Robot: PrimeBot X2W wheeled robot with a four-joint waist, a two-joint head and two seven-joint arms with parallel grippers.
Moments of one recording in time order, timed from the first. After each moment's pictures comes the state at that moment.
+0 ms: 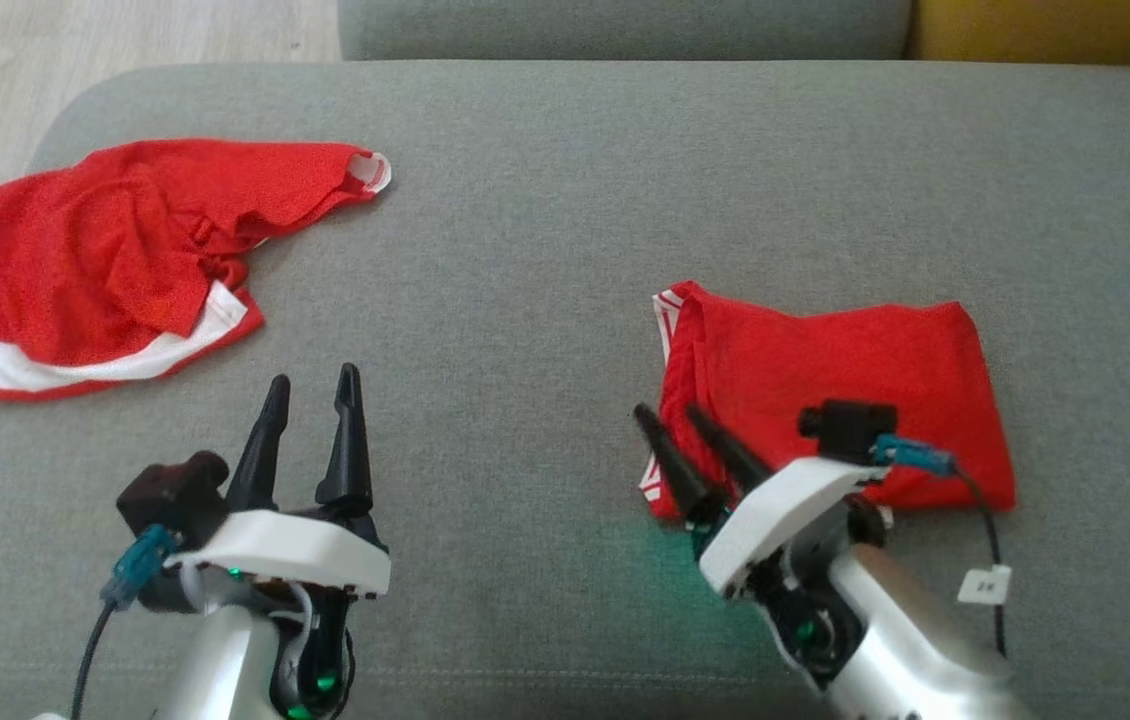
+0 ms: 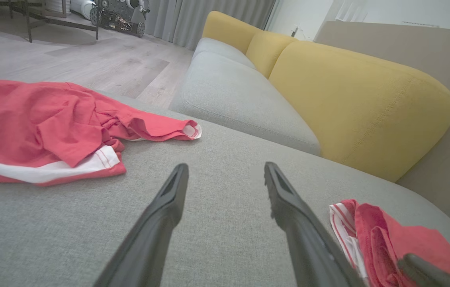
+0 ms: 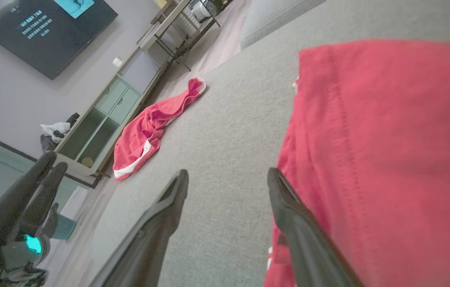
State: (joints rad) left arm -0.13 0.04 -0.21 0.25 -0.43 0.02 -0.26; right arm -0.35 -0.06 0.59 0.55 0.85 0.13 -0.01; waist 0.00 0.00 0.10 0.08
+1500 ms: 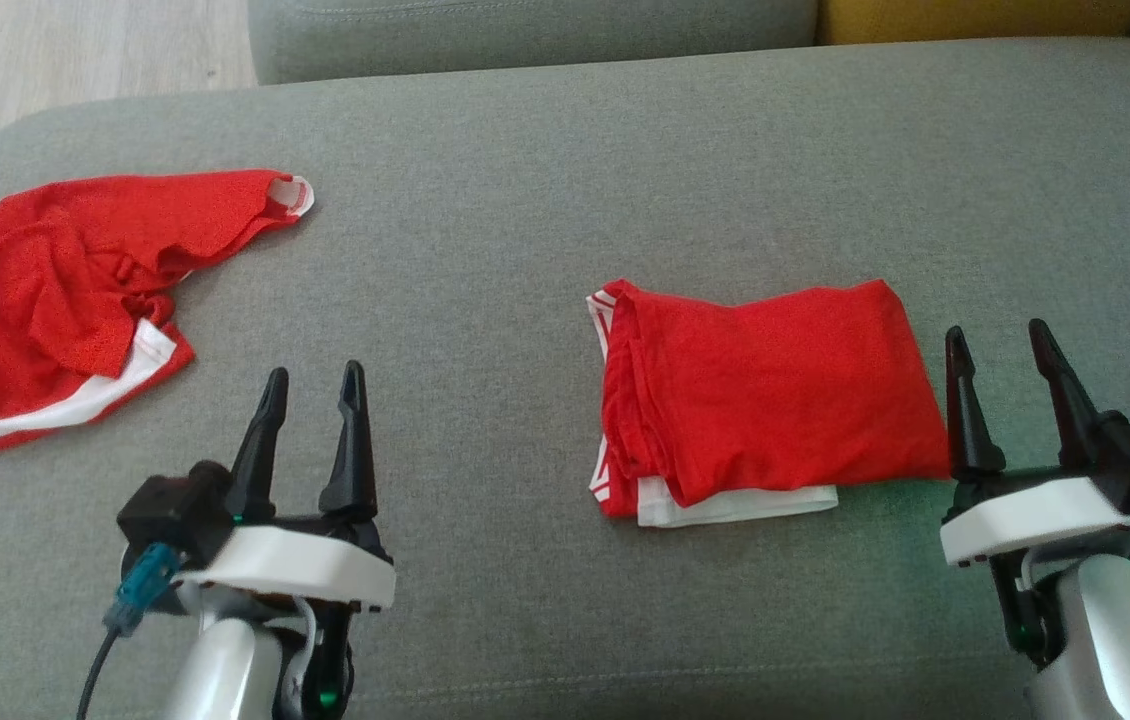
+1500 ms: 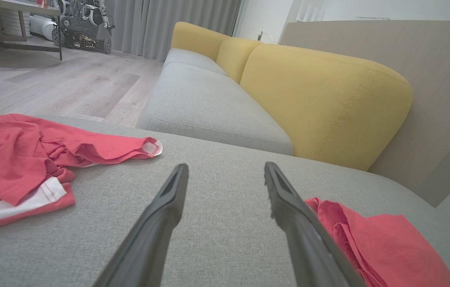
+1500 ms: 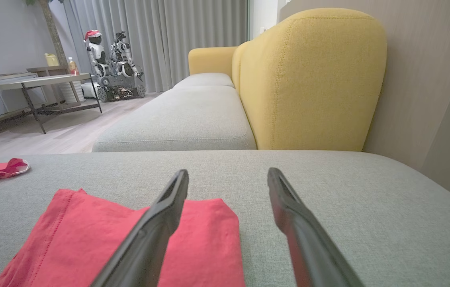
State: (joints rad) left arm -0.07 0.04 -0.21 0.14 -0.34 0.04 -0.26; right arm -0.17 -0.12 -0.01 0.34 0.11 0.13 -0.25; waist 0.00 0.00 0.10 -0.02
